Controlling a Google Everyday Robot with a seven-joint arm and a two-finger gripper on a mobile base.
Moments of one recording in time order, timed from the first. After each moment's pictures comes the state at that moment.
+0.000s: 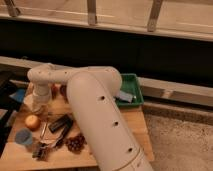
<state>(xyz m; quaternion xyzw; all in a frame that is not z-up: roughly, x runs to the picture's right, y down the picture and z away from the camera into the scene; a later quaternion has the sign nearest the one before) -0.346 0.097 0.845 -0.40 0.16 0.62 0.66</state>
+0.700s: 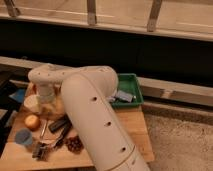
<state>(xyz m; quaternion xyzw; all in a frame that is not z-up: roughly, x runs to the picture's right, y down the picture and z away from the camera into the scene) -0.333 0.113 0.862 -0.37 0.20 0.62 0.67</state>
